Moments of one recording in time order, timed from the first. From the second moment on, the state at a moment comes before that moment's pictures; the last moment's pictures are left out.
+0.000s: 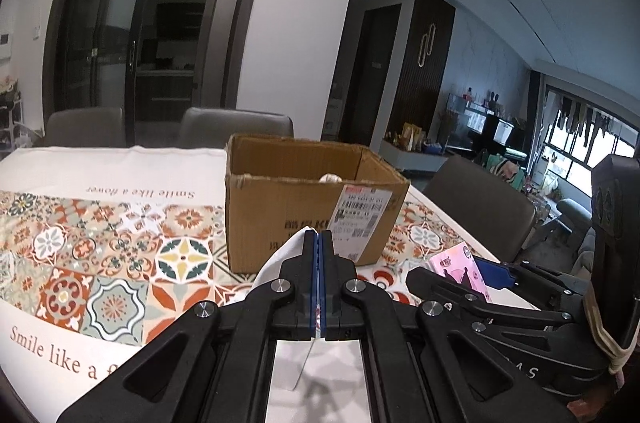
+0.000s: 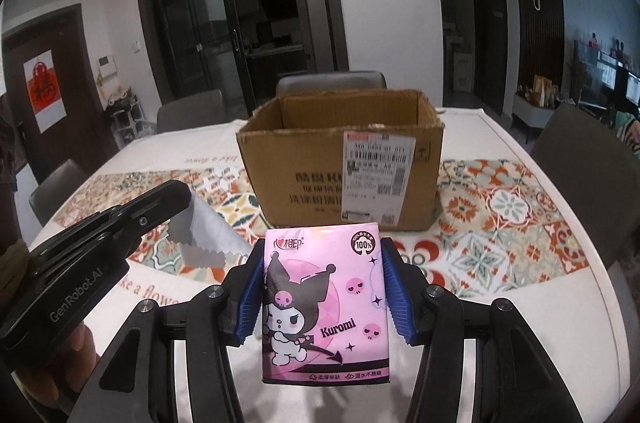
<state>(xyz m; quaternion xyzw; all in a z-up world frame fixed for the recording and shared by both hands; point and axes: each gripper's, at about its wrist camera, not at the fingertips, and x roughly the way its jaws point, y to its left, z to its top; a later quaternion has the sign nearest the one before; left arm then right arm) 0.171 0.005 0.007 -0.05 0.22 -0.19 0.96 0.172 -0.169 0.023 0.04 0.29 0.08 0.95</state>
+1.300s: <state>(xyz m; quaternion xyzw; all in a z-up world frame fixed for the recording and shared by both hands) 0.206 -0.020 0.083 -0.03 0.13 -0.17 0.98 0.211 -0.187 0.094 0.04 0.19 0.10 0.98</state>
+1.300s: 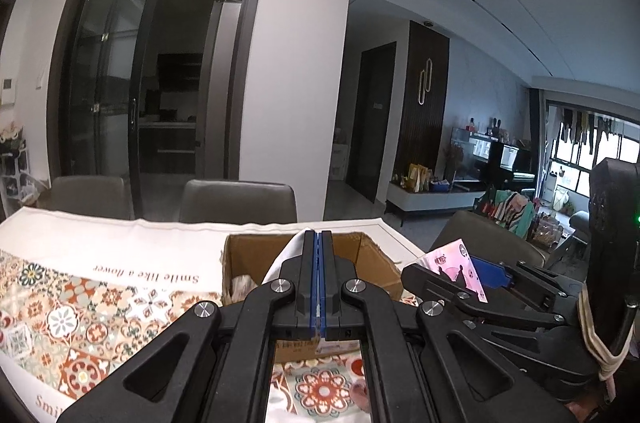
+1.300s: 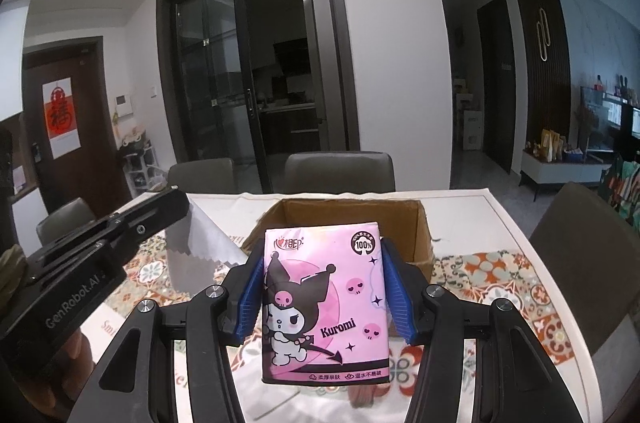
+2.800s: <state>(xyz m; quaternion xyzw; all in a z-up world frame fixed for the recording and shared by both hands) 0.365 -0.059 0.019 0.04 0.22 -0.15 0.96 0.378 -0.215 0.048 0.01 0.26 0.10 0.96</state>
